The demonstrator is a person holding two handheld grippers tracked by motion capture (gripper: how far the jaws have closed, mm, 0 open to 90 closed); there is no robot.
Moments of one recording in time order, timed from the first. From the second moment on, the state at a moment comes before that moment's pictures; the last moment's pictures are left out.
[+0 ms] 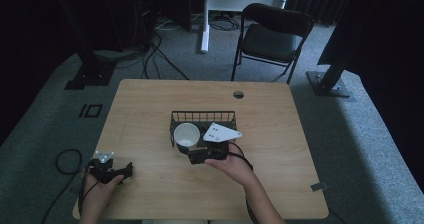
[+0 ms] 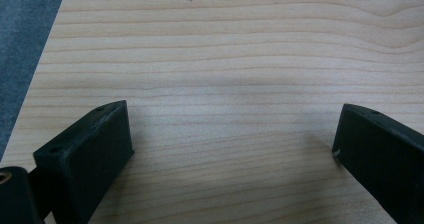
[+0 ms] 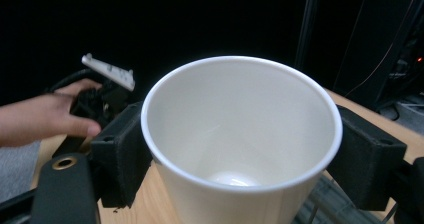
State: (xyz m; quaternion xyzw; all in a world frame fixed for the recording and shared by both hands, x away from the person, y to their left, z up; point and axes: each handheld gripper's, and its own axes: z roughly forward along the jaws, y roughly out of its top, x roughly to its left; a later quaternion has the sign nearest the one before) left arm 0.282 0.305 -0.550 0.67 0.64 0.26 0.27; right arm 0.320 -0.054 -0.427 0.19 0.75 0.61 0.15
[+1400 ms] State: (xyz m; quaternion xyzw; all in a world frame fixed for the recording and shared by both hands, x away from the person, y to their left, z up) left arm 0.282 0.305 -0.550 0.67 0.64 0.26 0.27; right arm 0.391 -0.037 -0.459 0.40 0.71 0.51 0.29
